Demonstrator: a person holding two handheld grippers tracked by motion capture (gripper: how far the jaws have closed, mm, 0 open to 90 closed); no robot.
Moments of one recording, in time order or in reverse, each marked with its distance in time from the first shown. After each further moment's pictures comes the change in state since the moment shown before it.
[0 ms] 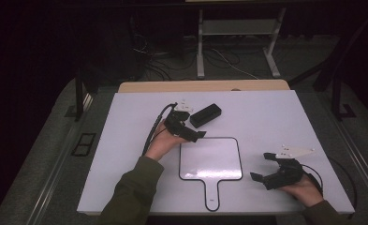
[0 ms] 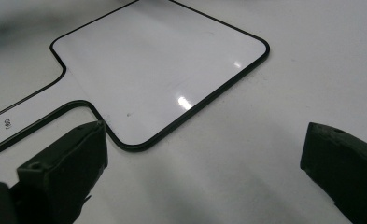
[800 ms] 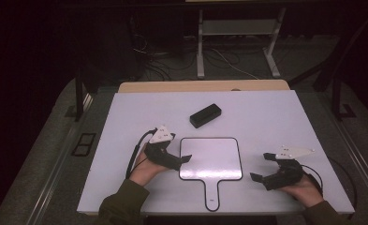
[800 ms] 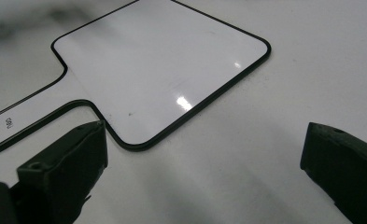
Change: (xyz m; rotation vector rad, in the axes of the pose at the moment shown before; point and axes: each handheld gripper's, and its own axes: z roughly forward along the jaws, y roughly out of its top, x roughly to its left) left arm -0.042 -0.069 -0.057 -0.117 0.010 0.000; right arm 0.002 0.000 -0.001 0.004 -0.001 -0.002
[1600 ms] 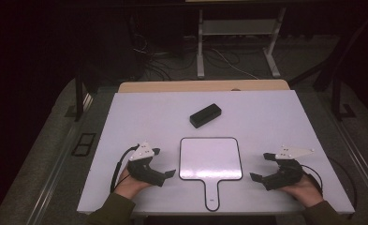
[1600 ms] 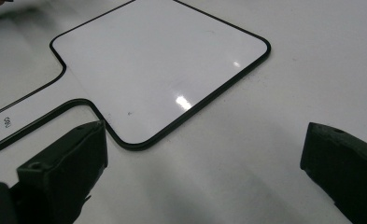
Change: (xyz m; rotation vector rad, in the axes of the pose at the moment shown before) left arm -0.002 -0.052 -0.037 0.007 0.008 -0.056; right arm 0.000 0.000 0.001 -0.002 -0.003 -0.001
